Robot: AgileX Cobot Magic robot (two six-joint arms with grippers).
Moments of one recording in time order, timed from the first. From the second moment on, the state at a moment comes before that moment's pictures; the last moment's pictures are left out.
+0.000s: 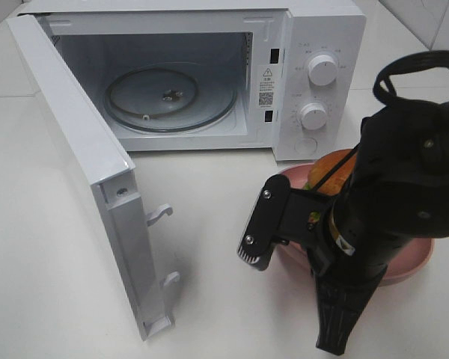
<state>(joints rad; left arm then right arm) 0.01 0.00 -0.50 -0.17 1.06 0.26 0.91 1.61 -0.73 -0.46 0.62 0.01</state>
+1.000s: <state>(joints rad) 0.01 0.00 -0.50 -0.17 1.06 0.26 0.93 1.61 -0.73 -0.49 0.43 -0.77</state>
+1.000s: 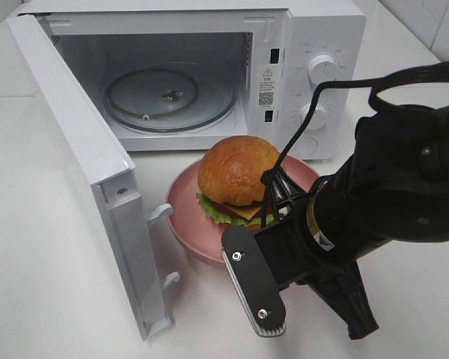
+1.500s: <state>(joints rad) 0.01 0.00 -0.50 -0.17 1.06 0.26 0.89 1.61 -0.73 -0.50 0.23 -0.95</state>
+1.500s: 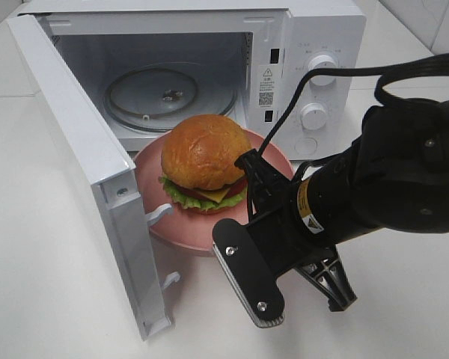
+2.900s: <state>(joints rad) 0.01 0.00 -0.50 -0.17 1.06 0.26 0.76 1.85 -1.24 -0.02 0.44 -1.57</state>
